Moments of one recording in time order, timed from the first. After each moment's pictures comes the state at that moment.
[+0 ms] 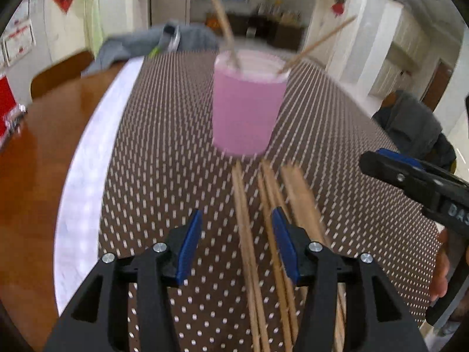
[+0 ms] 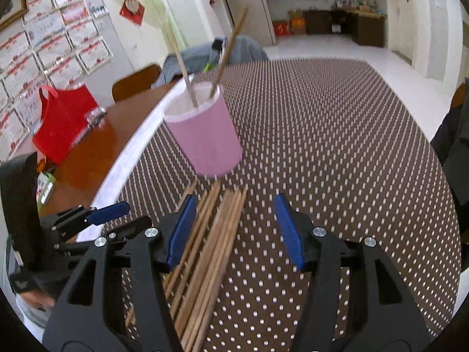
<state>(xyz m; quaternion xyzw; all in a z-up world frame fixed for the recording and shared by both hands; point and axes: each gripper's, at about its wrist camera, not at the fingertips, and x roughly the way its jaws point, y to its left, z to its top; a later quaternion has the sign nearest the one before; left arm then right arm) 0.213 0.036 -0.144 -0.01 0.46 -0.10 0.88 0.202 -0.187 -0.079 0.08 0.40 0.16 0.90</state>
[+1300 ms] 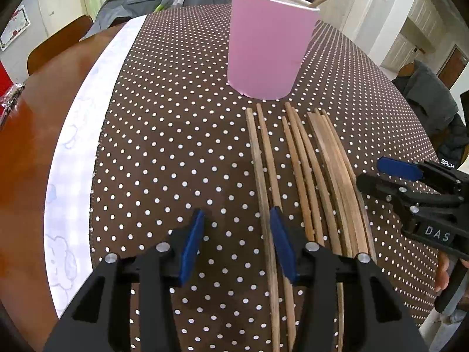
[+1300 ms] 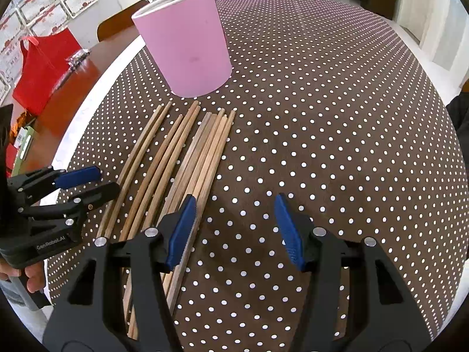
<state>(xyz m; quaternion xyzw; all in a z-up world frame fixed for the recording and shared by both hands) 0.224 0.042 -0.177 0.01 0.53 -0.08 0.84 0.220 -0.166 -0.137 0.01 0.51 0.15 0.84</state>
